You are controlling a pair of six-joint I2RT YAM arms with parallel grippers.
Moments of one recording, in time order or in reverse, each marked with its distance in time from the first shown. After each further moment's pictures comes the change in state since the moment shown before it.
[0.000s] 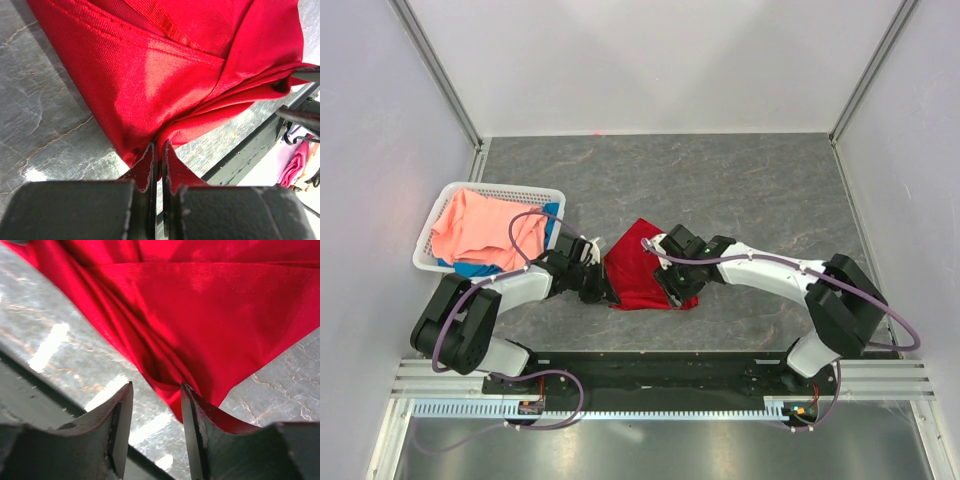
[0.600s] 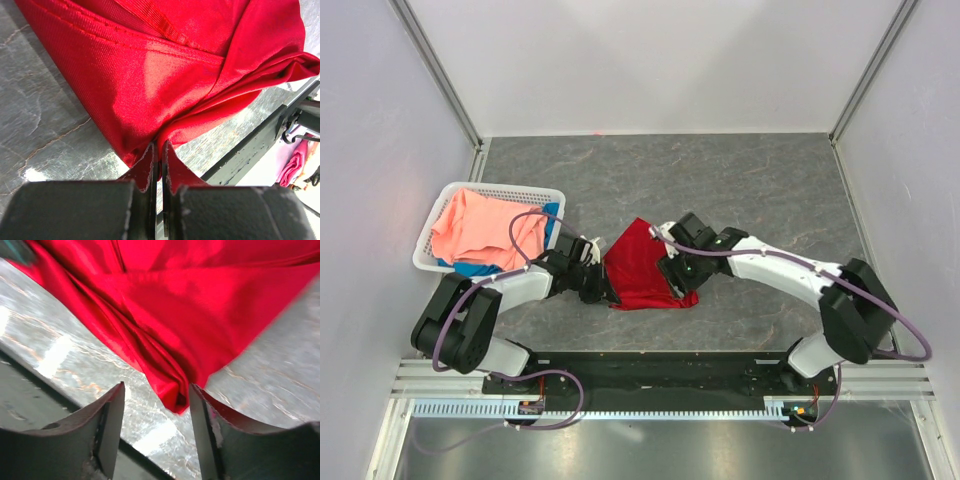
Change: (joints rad) left arm 0.003 0.005 0.002 0.000 0.005 0.001; right arm -0.057 -0.024 0.024 -0.024 -0.005 -0.024
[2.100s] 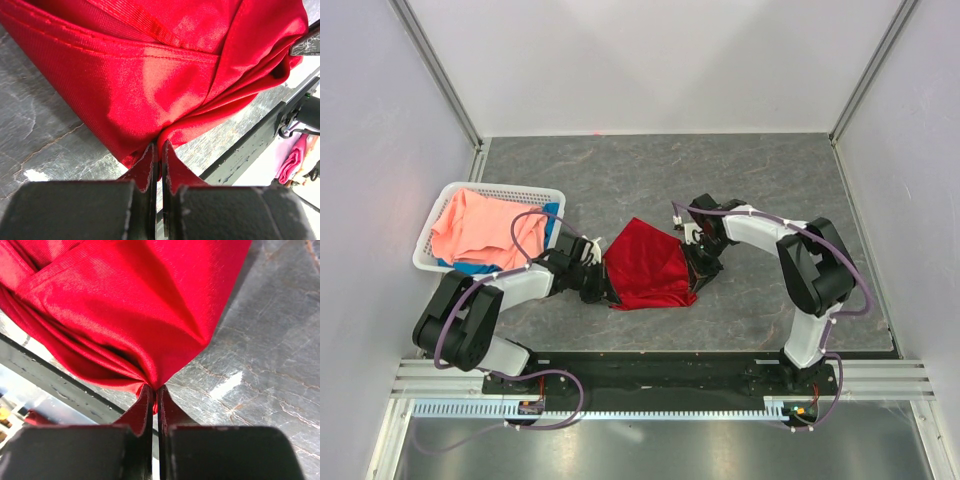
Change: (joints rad) left arm -0.002 0.015 0.010 -0.005 0.019 0.009; right arm -0.273 0.277 0.141 -0.199 -0.287 0.048
